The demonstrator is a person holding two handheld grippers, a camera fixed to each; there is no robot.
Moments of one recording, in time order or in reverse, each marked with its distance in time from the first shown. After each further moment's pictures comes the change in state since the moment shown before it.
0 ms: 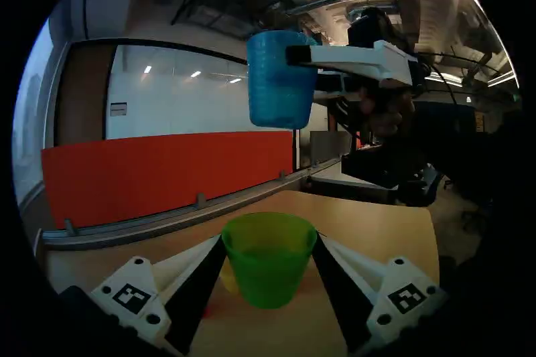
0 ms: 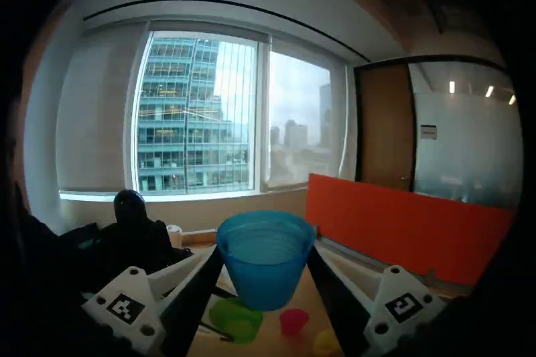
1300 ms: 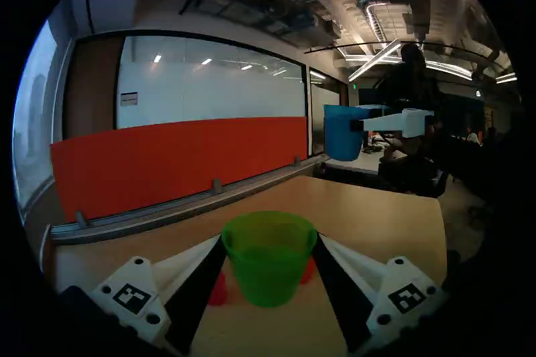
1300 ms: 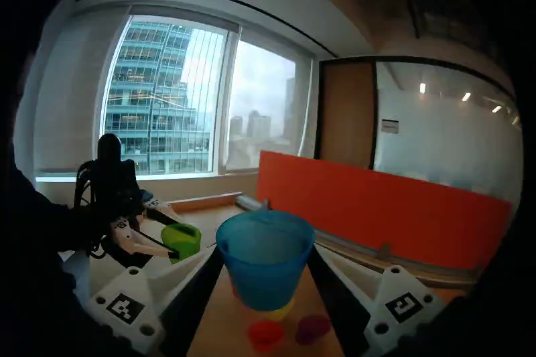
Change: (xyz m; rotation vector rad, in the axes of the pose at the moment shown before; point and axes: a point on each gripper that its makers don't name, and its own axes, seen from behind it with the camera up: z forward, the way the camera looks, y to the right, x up) left arm -0.017 -0.030 -0.012 0.060 -0.081 0.001; right arm -0.085 0.073 -0.091 -0.200 -0.061 -0.044
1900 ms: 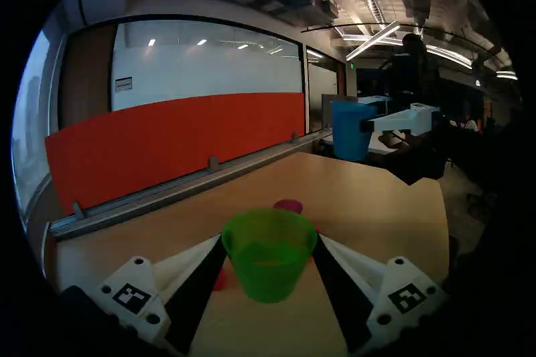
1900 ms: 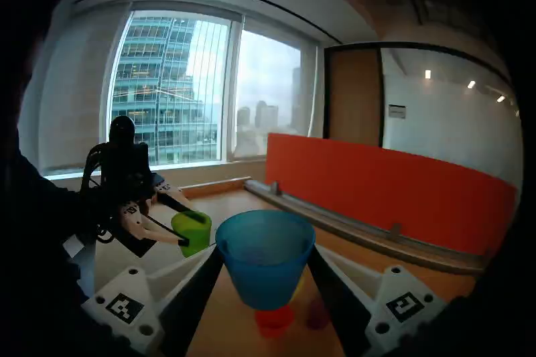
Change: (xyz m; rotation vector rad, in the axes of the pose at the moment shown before) left arm -0.033 0.001 0.009 -0.017 -0.113 0.016; right arm -0.049 -0.003 -0.010 0.051 -0.054 0.032
